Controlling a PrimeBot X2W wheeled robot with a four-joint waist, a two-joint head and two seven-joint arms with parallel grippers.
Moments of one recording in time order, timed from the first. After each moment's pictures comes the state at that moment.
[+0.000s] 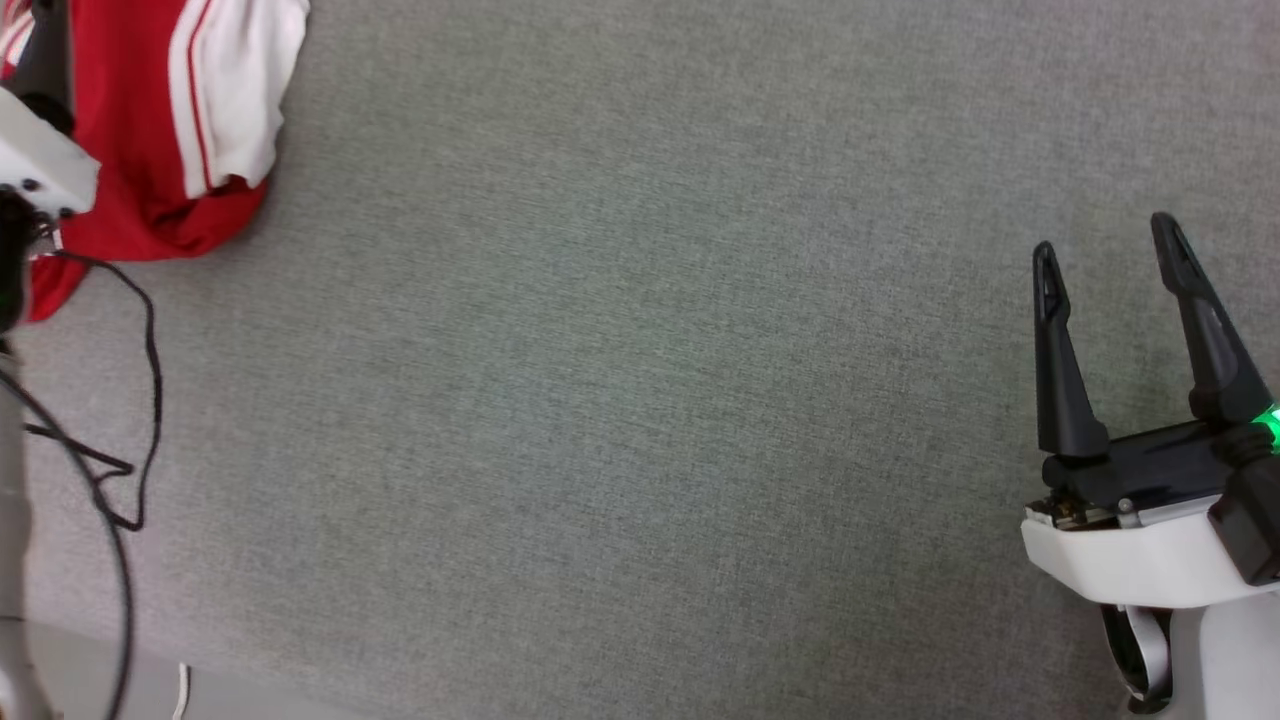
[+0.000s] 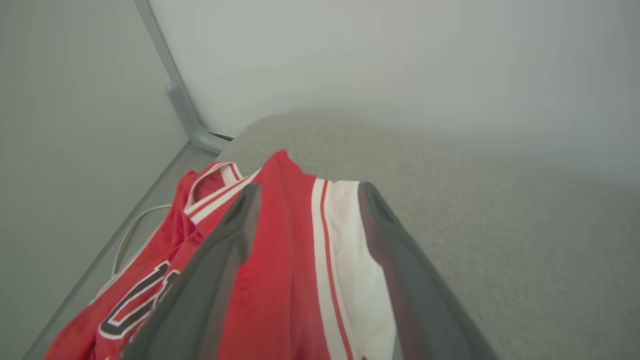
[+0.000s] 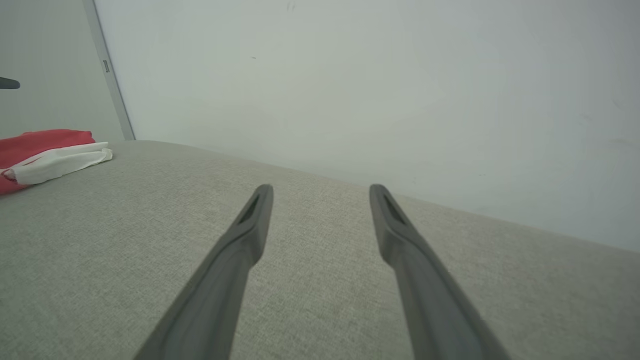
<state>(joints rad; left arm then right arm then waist) -0.91 0.47 0.02 0.59 -0.55 -0.13 0.12 -0.18 -0.05 0.00 -0.23 -0.09 0.13 -0.26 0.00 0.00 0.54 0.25</state>
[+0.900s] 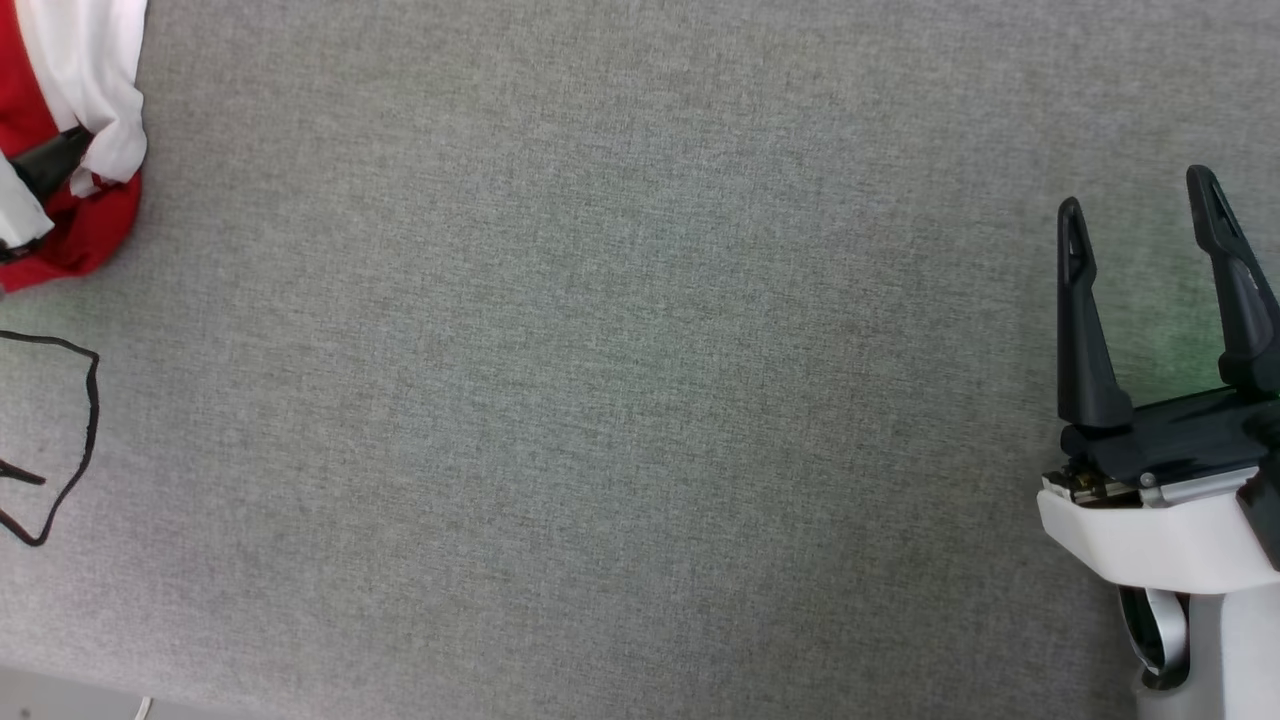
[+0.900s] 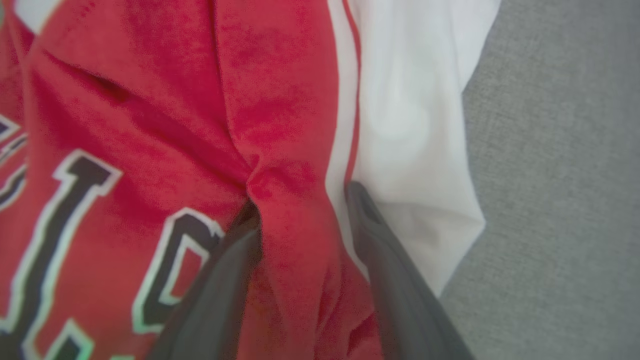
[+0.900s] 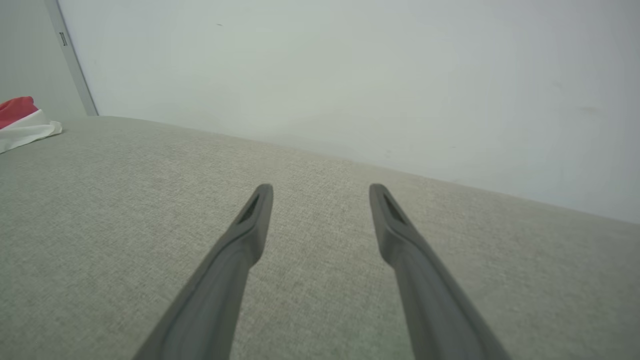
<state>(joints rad) -1.01 0.67 -0.31 0.78 -0.92 -0.13 0.65 -0.23 -0.06 -0.01 -0.26 -0.10 0.13 -0.26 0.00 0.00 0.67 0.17</state>
